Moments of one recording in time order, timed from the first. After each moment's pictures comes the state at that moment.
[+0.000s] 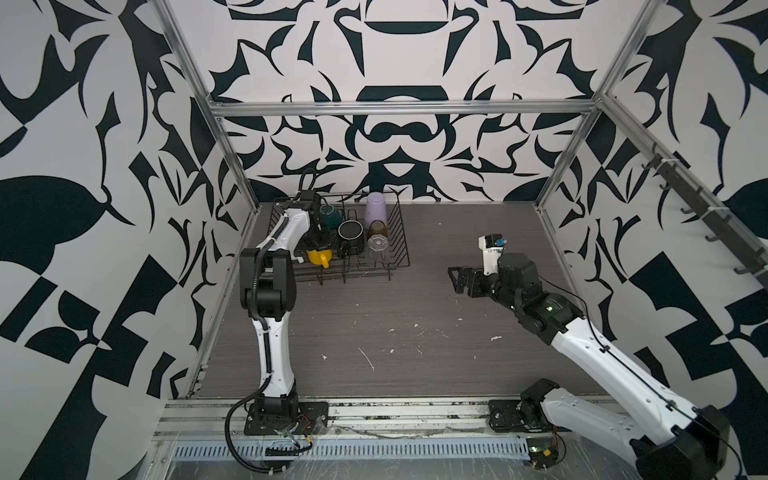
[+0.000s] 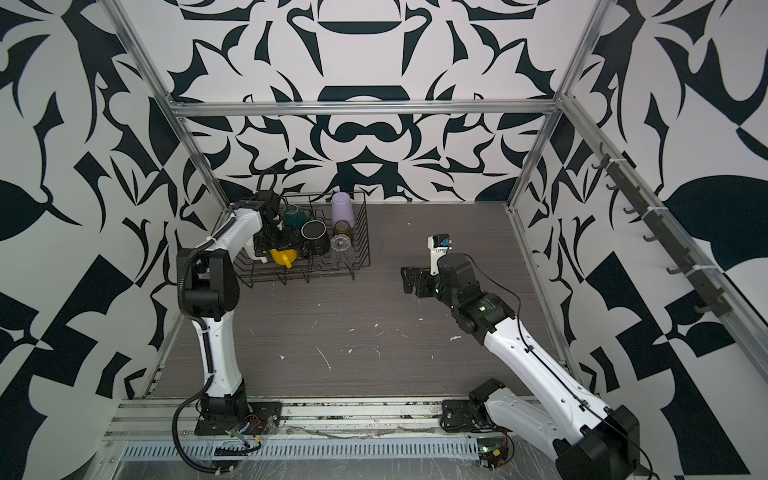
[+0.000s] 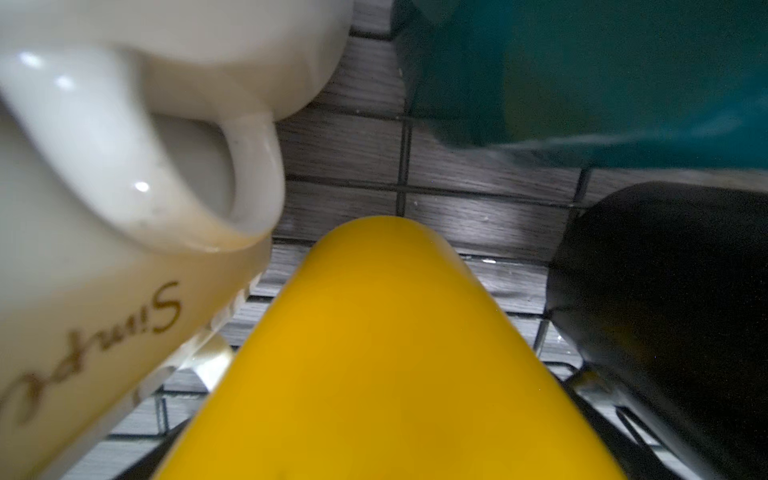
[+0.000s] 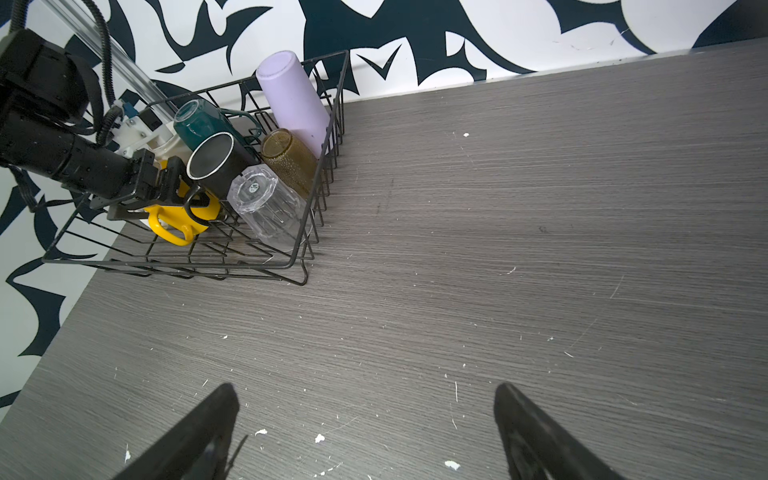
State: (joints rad) left arm -0.10 2.15 1.85 -1.02 0.02 -0.25; right arm 0.49 0.97 0.83 -0.40 0.01 0.42
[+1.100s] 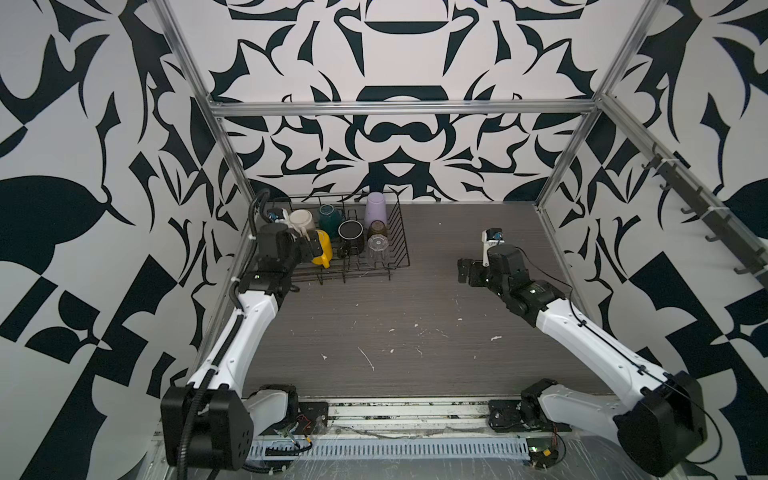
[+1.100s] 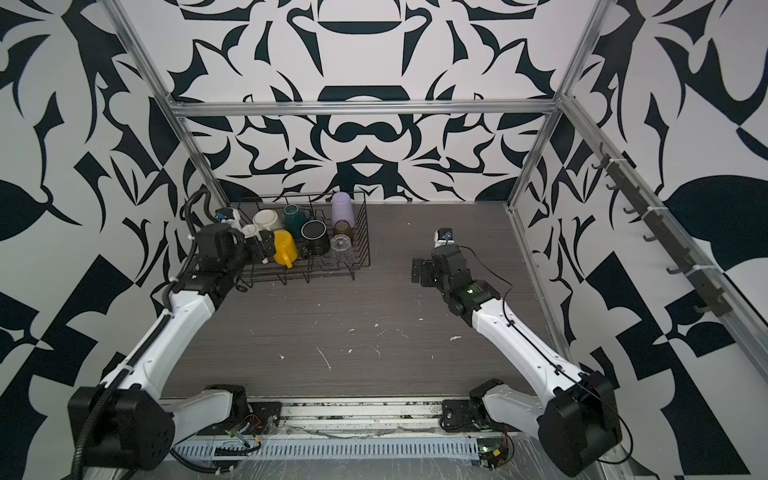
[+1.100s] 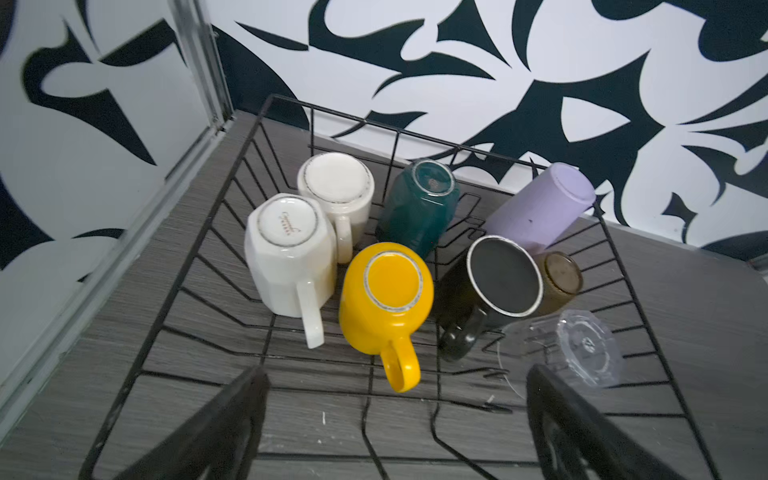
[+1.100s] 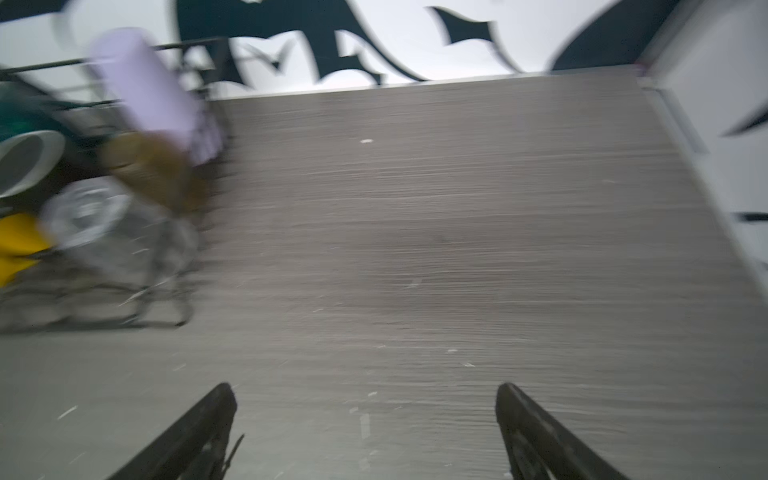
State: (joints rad) left arm -0.09 1.13 0.84 -0.16 -0.08 -0.30; right arm 0.39 1.15 0.82 -0.33 0.27 0.34
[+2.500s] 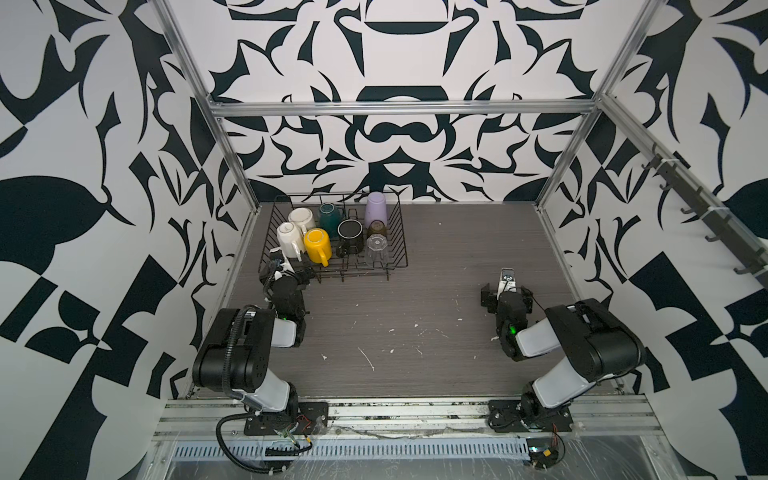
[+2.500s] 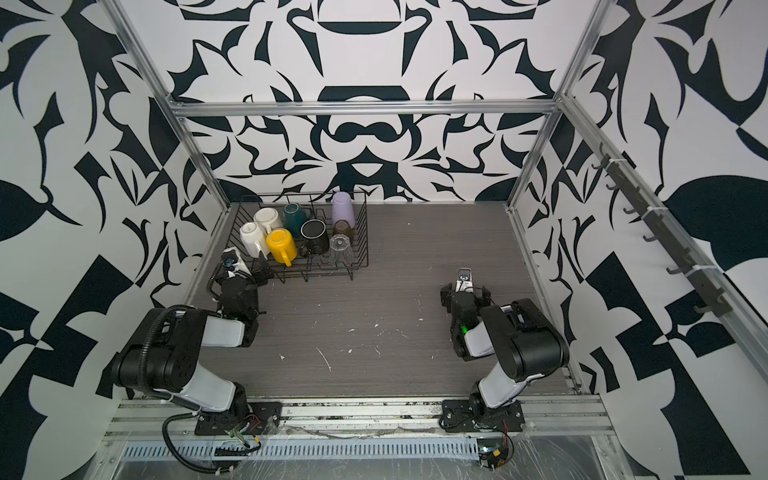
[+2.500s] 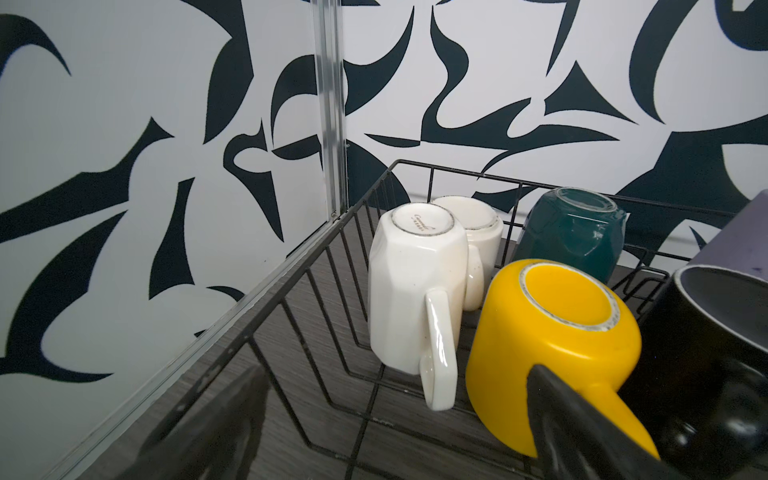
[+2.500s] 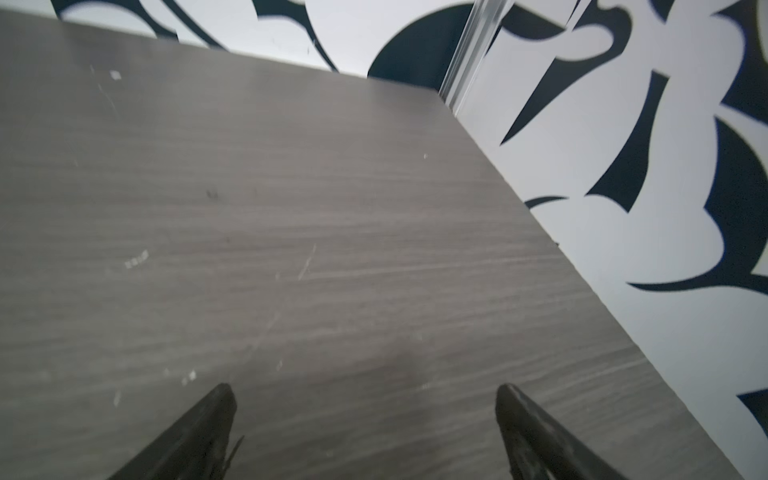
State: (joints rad) left arm -0.07 1.56 0.32 1.18 -0.37 -0.09; right arm 0.20 1.61 0.20 1.04 0.48 -0.03
